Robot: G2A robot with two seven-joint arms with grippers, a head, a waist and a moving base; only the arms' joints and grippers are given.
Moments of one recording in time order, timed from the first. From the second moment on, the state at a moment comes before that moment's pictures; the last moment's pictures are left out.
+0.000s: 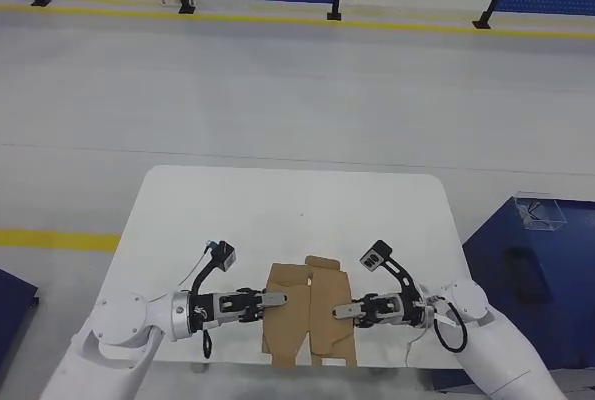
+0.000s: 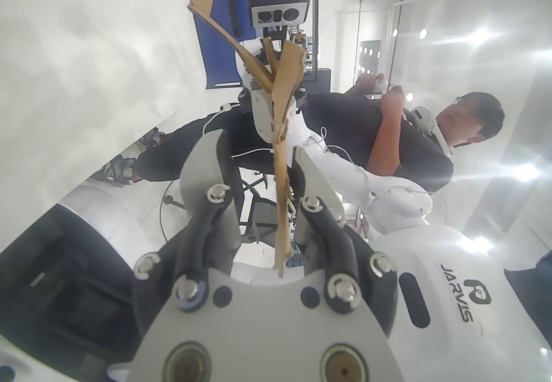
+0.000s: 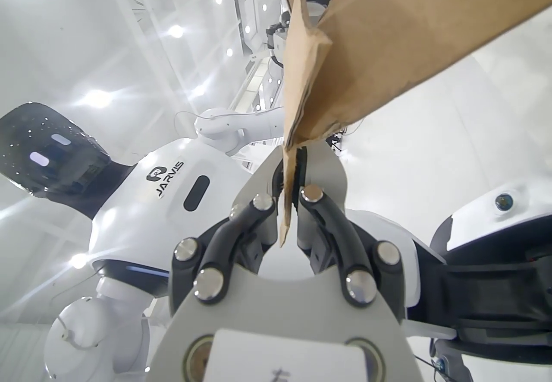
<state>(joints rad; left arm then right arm) 1.26 -1.12 -1.29 -1.78 -0.33 0.06 -1.12 -1.13 -0.93 1.05 -1.48 0.84 -0.28 1.32</state>
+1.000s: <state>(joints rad) 1.28 -1.11 -1.35 -1.78 -0.36 -0.40 -1.15 -1.00 -0.96 1.08 -1.29 0.98 -0.13 1.25</state>
